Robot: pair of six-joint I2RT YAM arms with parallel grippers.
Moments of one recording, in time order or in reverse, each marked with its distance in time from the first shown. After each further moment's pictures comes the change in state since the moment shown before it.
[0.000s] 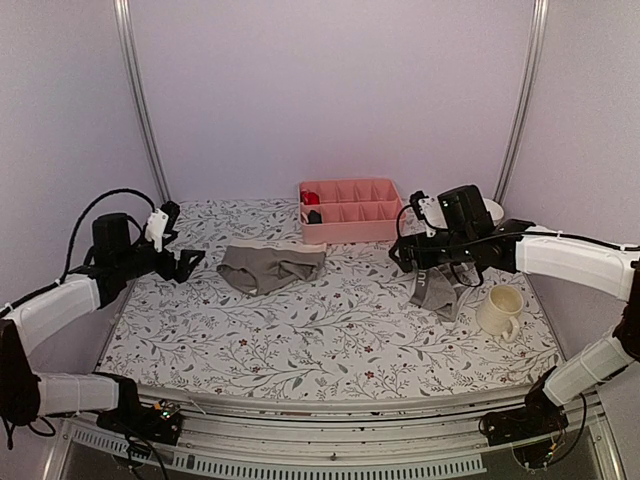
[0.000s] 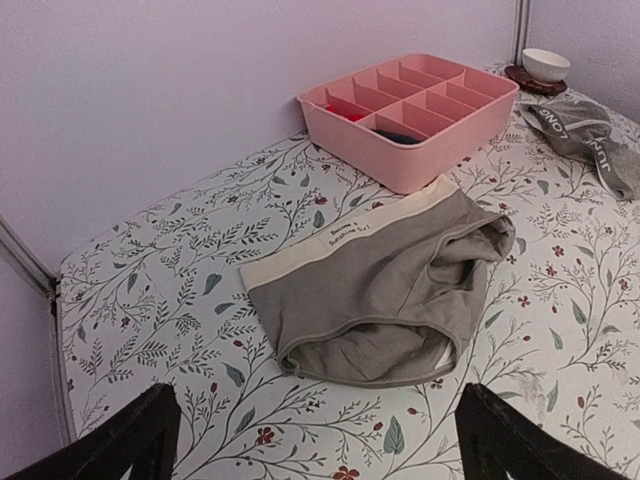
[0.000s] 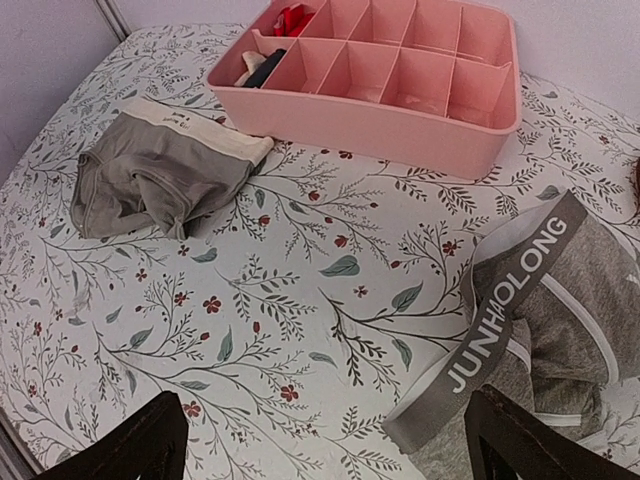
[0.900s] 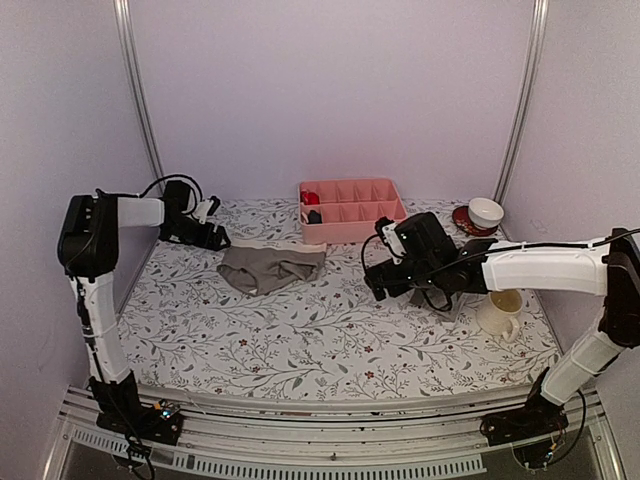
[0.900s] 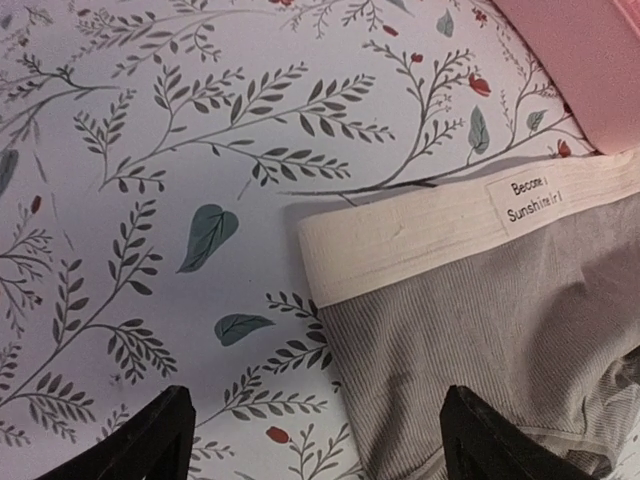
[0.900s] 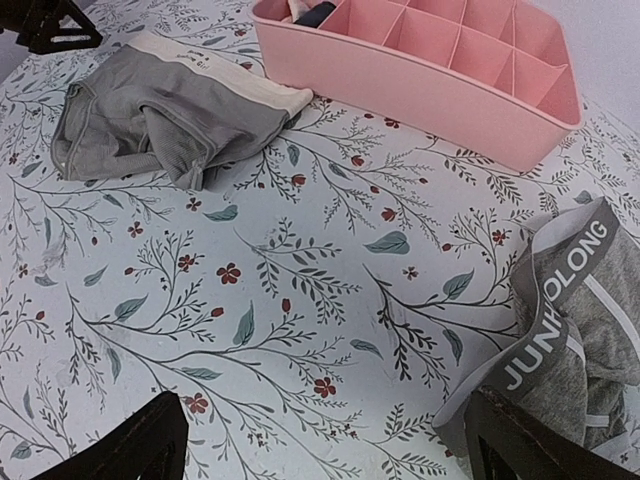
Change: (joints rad) left arm -0.007 1.039 0.896 -0.420 -0.103 -0.124; right arm 0.206 0.131 -0.018 0.078 0.210 -0.002
